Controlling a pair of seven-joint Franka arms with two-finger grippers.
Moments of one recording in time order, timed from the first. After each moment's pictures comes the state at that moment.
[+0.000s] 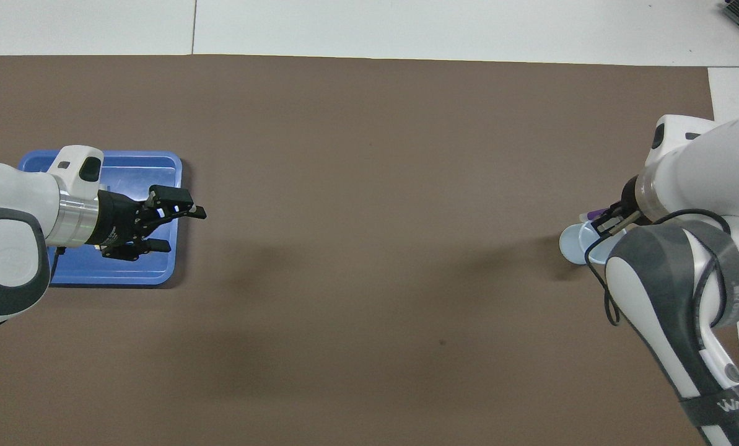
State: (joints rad) left arm 0.05 -0.02 -0.10 -2.09 -0.36 2.03 -0.16; right arm -0.01 0.00 0.05 -1.98 -0.16 1.97 -0.47
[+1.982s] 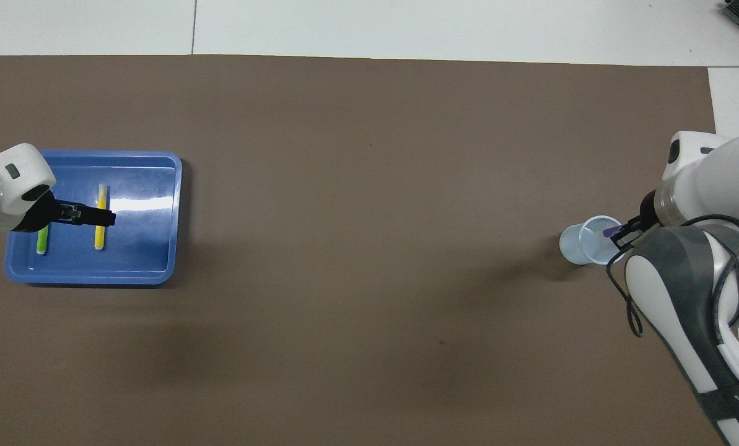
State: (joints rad) left arm 0.20 0.11 -0.10 -2.04 -0.10 2.18 0.37; right arm -0.03 -0.02 0.06 -1.98 -0.16 1.90 -0.47
